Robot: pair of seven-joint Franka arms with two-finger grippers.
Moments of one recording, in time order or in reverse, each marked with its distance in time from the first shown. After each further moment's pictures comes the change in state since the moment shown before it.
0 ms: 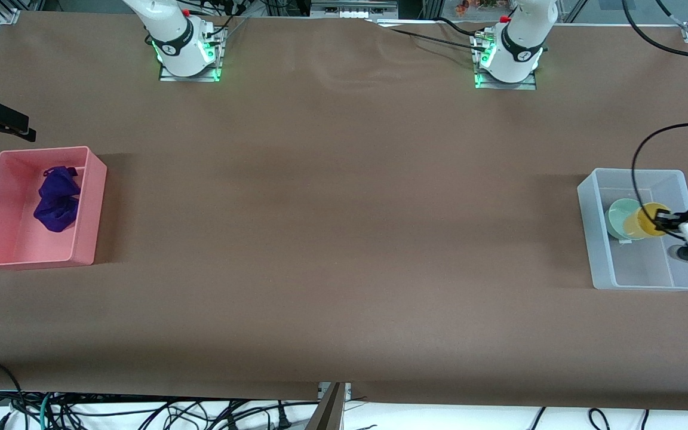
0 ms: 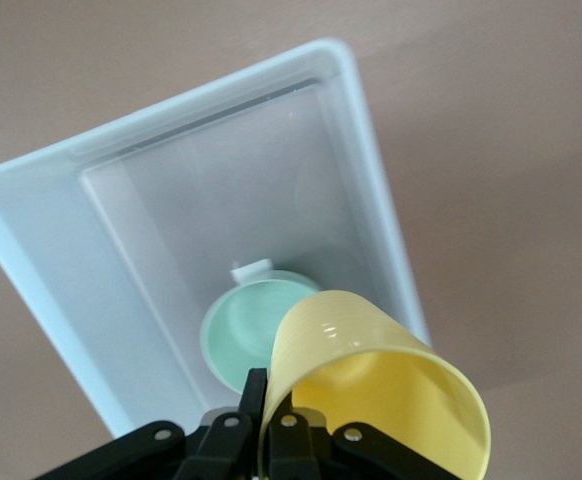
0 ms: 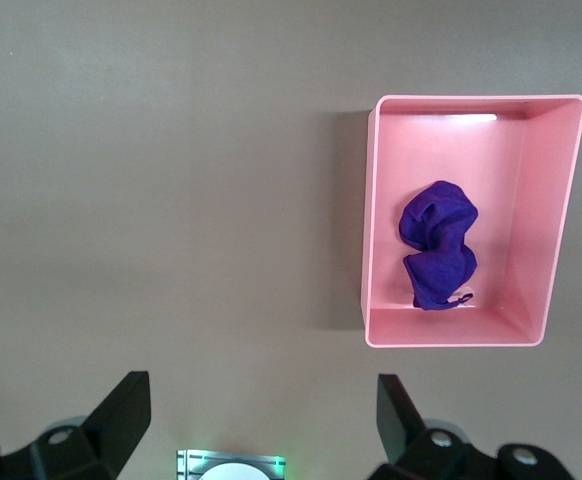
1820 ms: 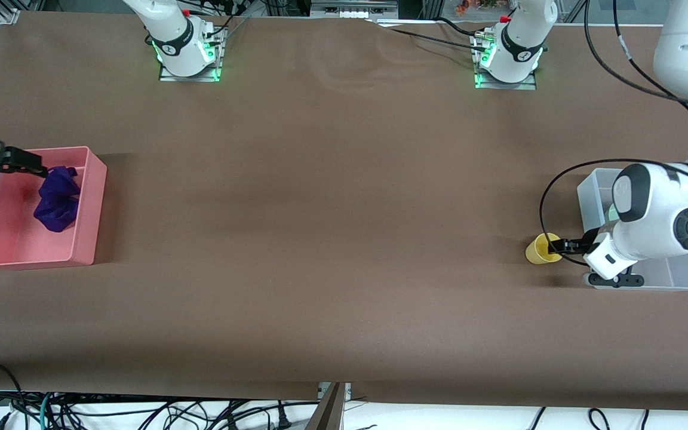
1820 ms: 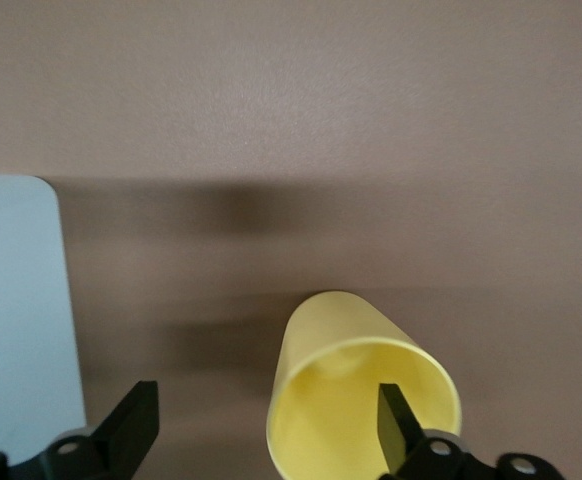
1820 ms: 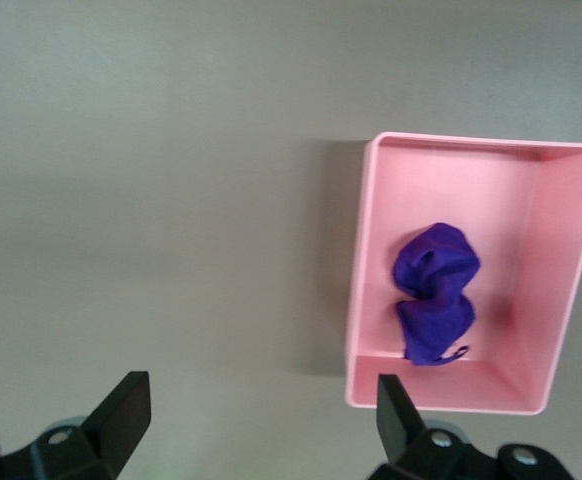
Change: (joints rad) left arm -0.191 0.093 -0.019 -0.195 -0.185 0.335 -0.525; right arm -0.008 0.095 0.009 -0.036 -0.009 0.134 -0.040
